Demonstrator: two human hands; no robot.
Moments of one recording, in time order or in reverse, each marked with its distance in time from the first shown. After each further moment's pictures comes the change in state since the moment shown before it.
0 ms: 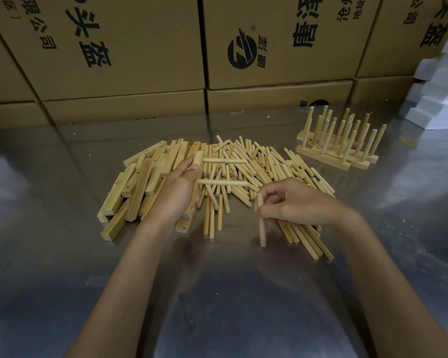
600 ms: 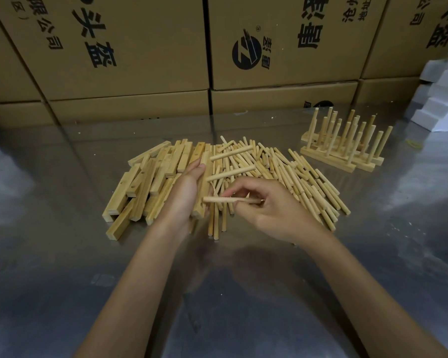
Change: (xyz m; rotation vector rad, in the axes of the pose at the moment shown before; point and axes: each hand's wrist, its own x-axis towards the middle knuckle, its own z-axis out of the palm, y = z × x) left_hand 0.000 0.000 0.010 -0.341 -0.053 -0.085; right_hand 0.009 -0.017 0.048 0.063 0.238 -0.394
